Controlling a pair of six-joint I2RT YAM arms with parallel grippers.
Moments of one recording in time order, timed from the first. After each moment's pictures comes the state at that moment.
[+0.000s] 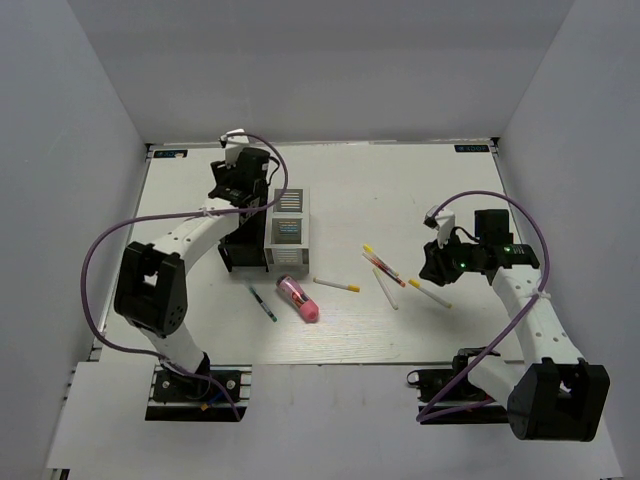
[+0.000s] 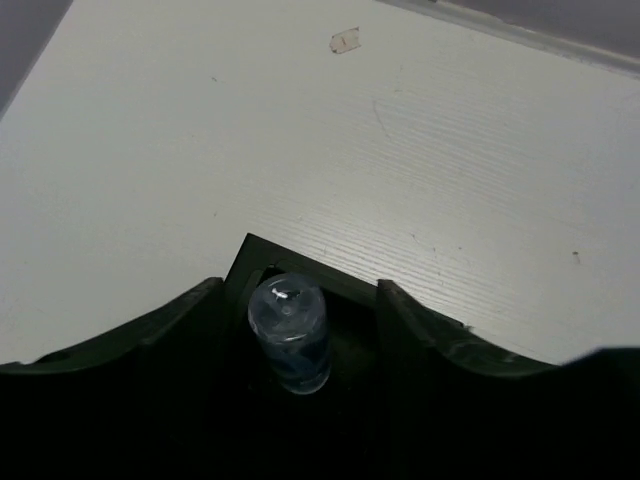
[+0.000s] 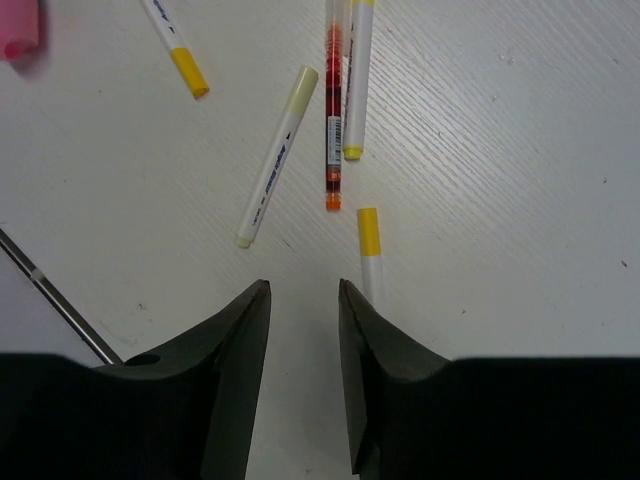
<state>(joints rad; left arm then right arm) -0.40 1.70 1.28 -0.18 -0.72 -0.37 0.02 1.05 0.81 -0.78 -0.63 -0.58</state>
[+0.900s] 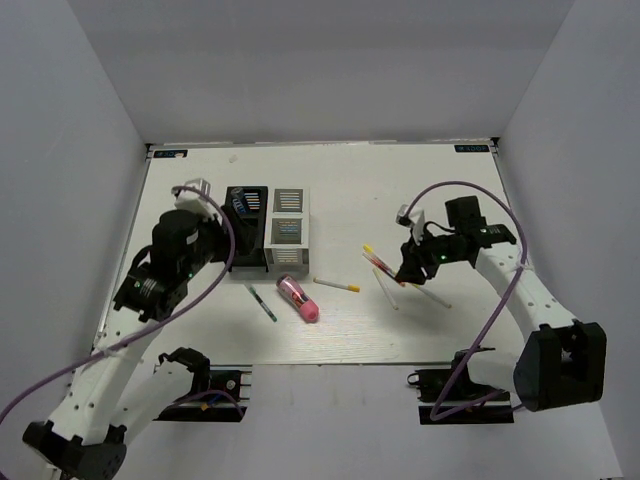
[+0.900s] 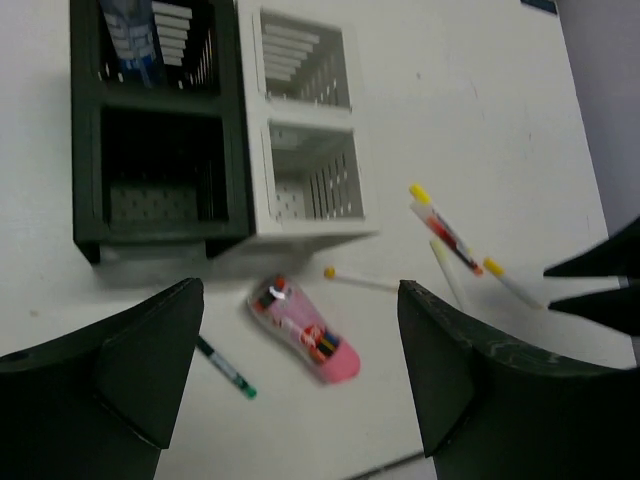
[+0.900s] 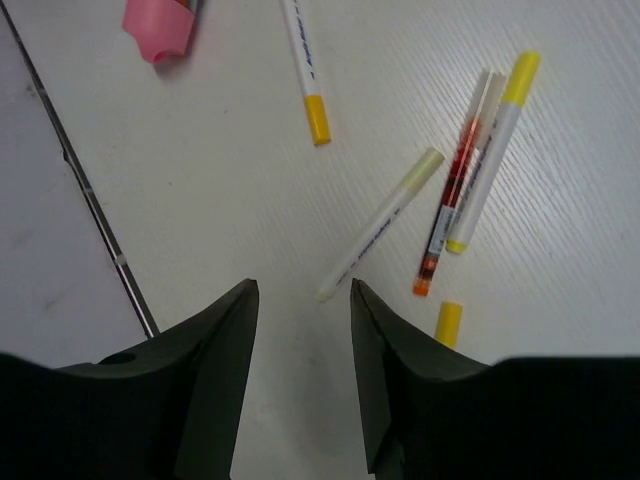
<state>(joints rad) -0.40 0.83 0.99 -0.57 -0.06 -0.49 0.17 1.21 0.90 -0.81 -0.78 -0.63</state>
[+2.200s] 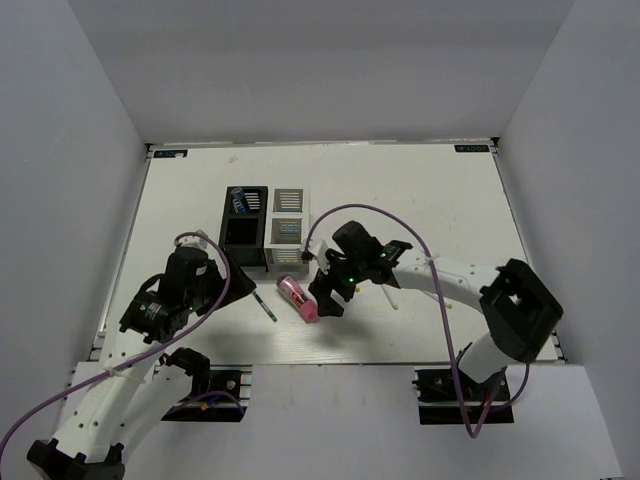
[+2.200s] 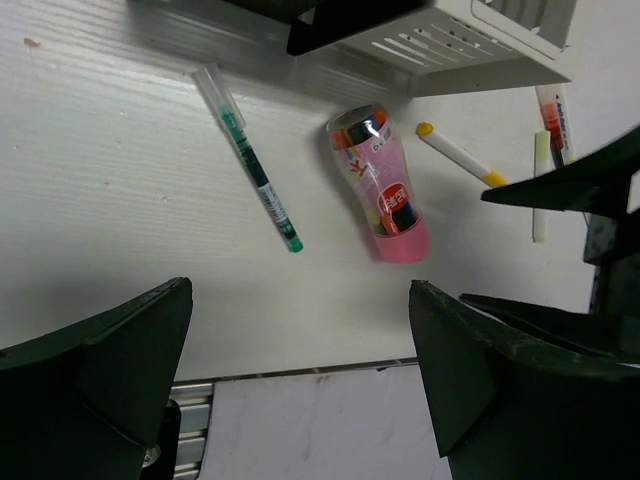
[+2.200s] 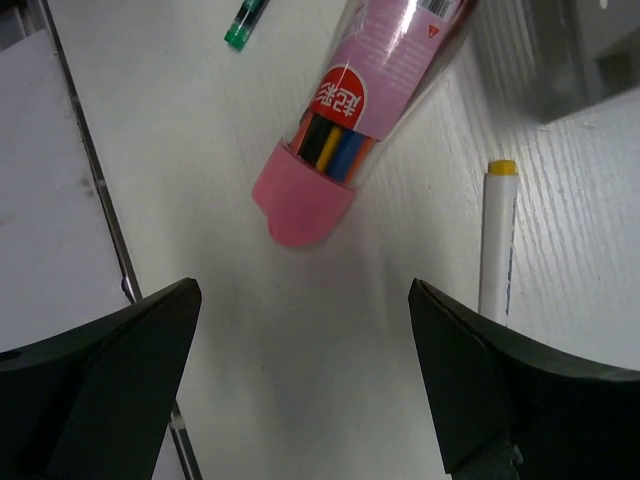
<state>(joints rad) -0.40 0.64 0.73 -0.89 -0.02 -0.75 0.88 1.52 0.94 -0.33 -0.48 -0.21</state>
